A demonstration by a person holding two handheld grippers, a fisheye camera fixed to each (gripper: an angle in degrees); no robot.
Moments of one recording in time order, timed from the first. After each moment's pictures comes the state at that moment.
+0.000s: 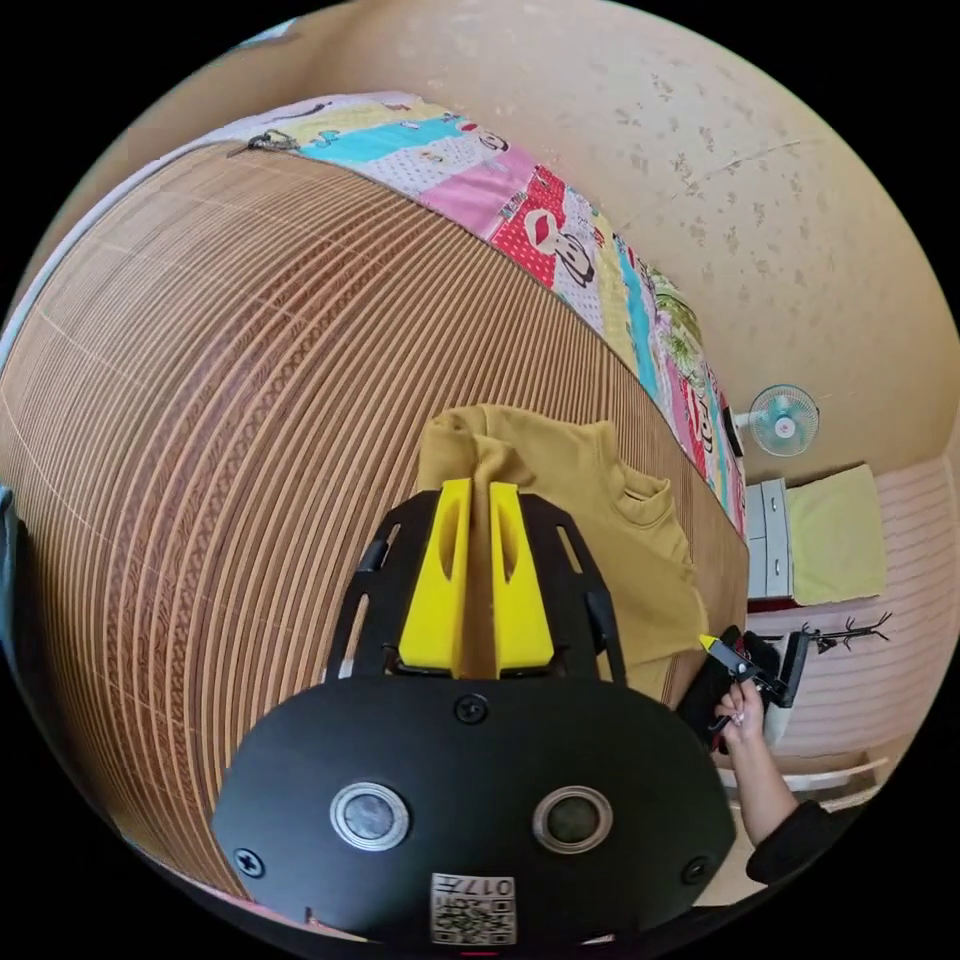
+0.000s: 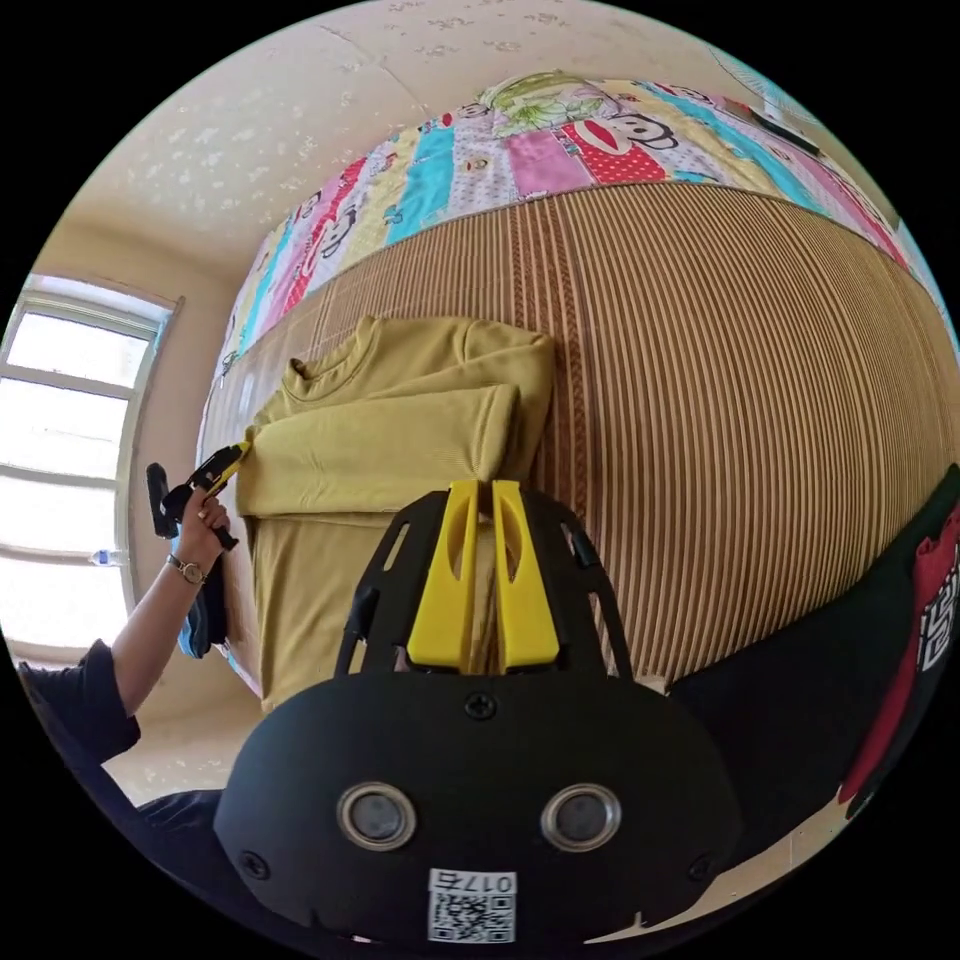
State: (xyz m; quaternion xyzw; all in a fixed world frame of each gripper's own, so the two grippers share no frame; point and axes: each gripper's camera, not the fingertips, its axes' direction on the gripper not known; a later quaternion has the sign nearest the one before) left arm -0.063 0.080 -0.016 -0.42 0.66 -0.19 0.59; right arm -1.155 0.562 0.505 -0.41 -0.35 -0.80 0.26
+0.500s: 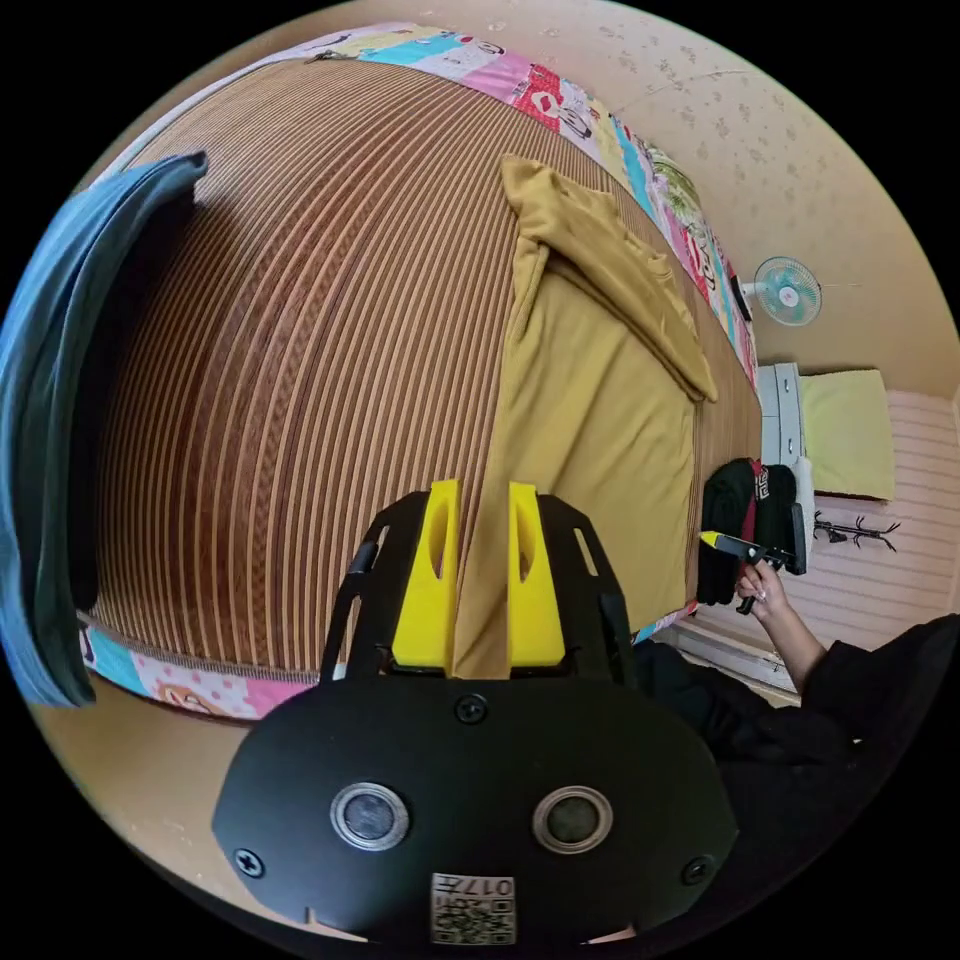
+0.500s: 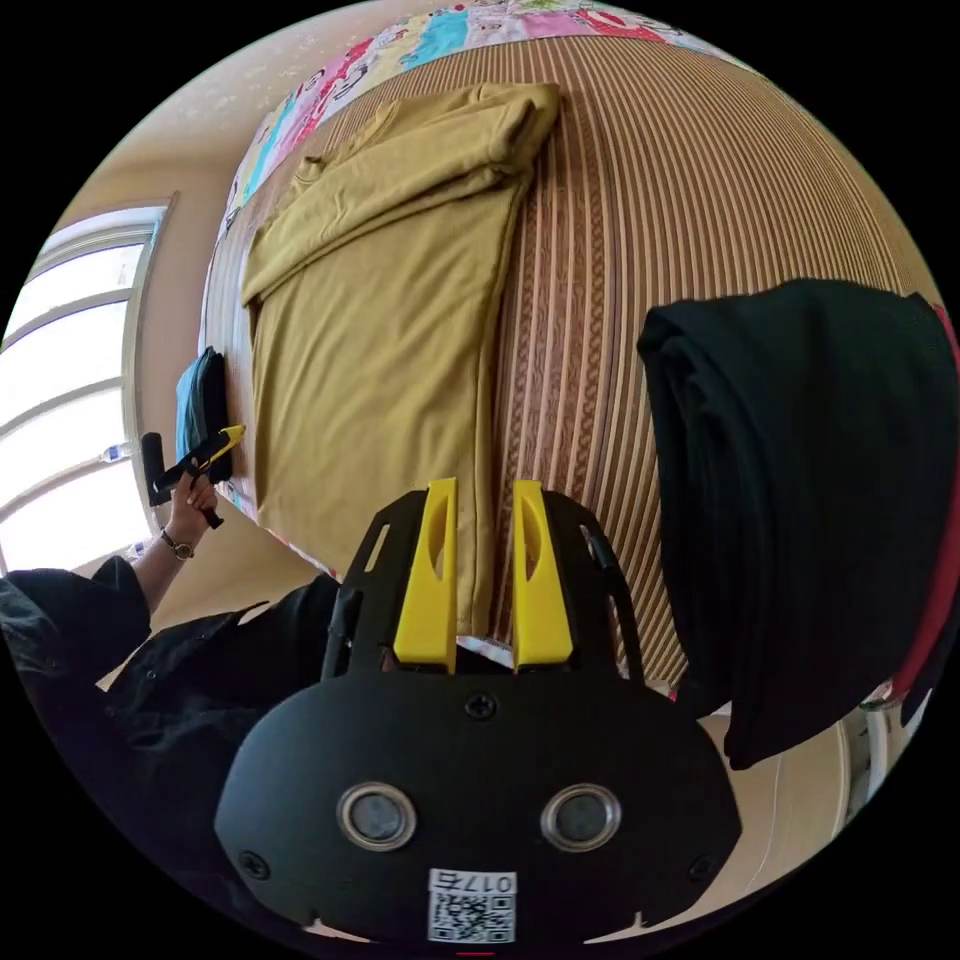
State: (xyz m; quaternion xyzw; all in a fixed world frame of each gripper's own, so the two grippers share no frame) left arm -0.259 0.217 -0.072 -0.50 0.67 -0.05 0.55; right arm -1.059 0.449 0.578 -0.46 -0.21 -0.85 0.16
